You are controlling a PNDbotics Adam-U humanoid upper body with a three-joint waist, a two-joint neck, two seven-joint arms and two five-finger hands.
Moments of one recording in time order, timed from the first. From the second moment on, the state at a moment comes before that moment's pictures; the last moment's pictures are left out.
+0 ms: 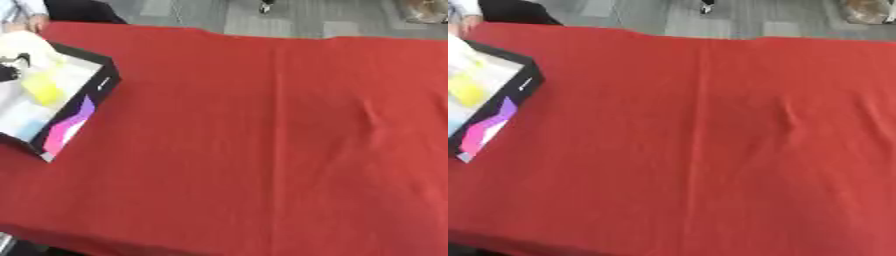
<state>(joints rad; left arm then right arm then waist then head) -0.72 0.74 -0.04 -0.98 -0.68 0.10 -0.14 -0.18 -0.88 -0.01 -1.99 -0.26 0.30 -0.80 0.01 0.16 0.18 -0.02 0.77</state>
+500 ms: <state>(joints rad) -0.63 0.77 0.04 -1.28 -0.36 0.20 0.12 -0.15 -0.87 -0.04 -1.99 -0.27 0.27 -0.84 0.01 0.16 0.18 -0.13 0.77</state>
